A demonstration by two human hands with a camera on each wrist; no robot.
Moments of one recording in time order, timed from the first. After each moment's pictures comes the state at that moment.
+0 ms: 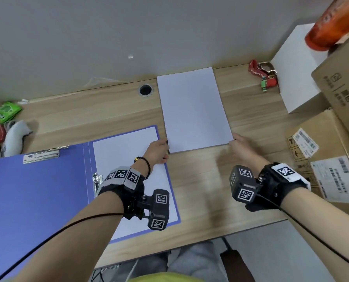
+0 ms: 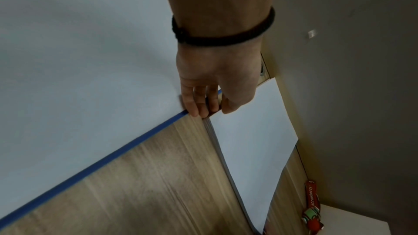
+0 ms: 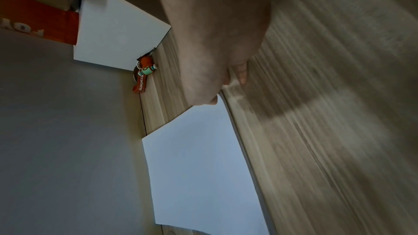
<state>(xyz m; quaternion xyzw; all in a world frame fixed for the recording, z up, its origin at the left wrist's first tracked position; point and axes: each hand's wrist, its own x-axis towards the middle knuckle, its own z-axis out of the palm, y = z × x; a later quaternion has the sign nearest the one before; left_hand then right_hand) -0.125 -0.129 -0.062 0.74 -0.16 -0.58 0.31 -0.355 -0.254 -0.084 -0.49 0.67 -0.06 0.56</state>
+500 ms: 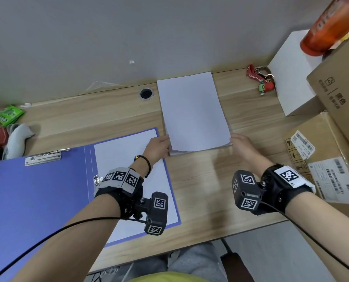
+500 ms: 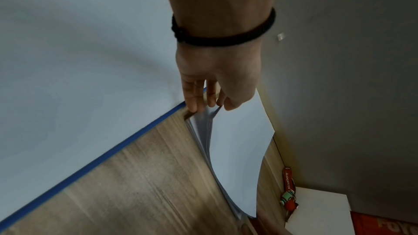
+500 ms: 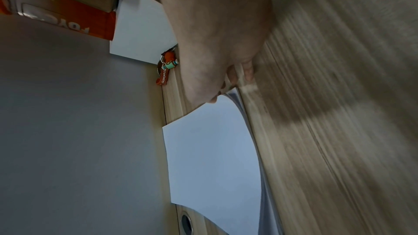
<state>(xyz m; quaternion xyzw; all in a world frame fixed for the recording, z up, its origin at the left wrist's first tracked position) -0.124 -0.135 -0.051 0.73 -0.17 -0.55 0.37 -0.352 -0.253 -0.066 -0.47 0.66 -0.09 0.57</state>
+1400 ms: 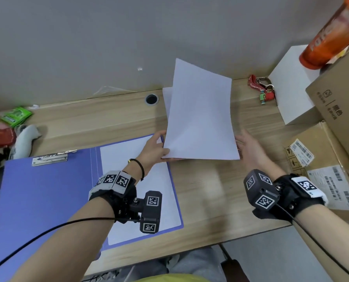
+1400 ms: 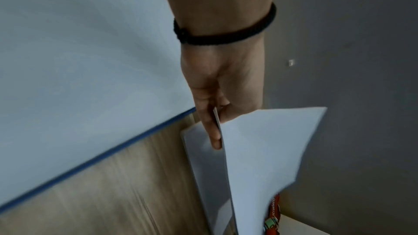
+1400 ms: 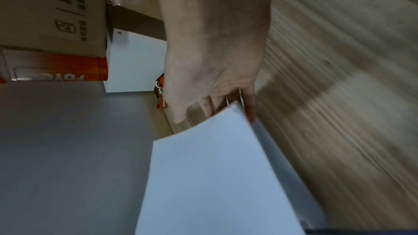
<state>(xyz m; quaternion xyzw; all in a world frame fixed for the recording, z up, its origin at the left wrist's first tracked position) -0.104 -0.113 -0.015 0.66 -0.22 -0.59 0.42 -0.344 -0.245 -0.022 -0.32 0.60 -0.20 0.71</state>
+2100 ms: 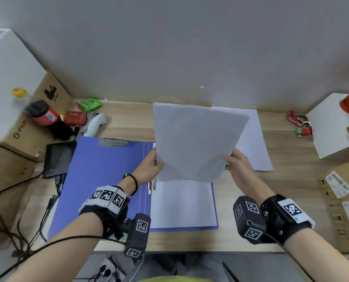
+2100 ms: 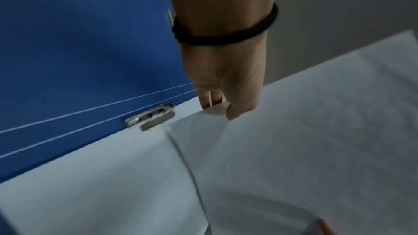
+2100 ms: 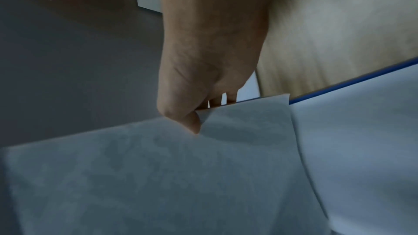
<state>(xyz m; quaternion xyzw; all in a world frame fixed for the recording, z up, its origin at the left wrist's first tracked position) -0.012 0.044 0.006 0.70 -0.33 -0.46 0.44 -0.229 -0.114 0.033 -0.55 0.42 -0.19 0.69</state>
